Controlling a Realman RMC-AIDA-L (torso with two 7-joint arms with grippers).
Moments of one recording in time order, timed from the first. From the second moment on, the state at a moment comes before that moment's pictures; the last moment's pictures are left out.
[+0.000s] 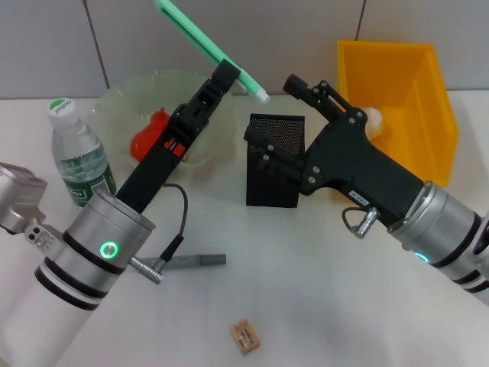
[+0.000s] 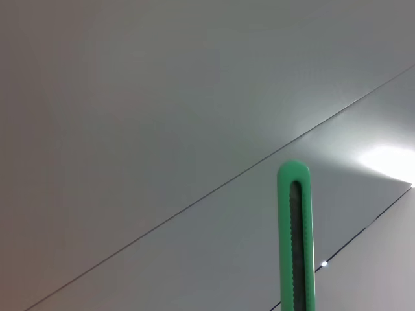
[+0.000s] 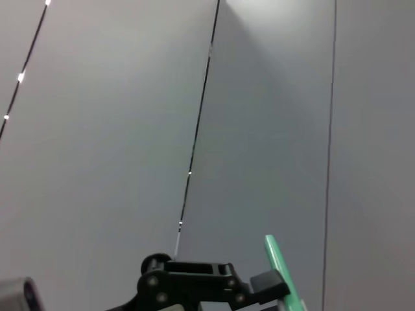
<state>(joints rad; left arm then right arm) -0.68 -2.08 0.23 -0.36 1.55 1.64 -1.16 0.71 2.09 2.60 -0.14 1.68 -1.63 0.23</state>
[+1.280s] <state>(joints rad) -0.69 -2.08 0.22 -0.39 1.56 1.64 -1.13 0.73 2.09 2.66 -0.17 1.67 -1.62 0.21</state>
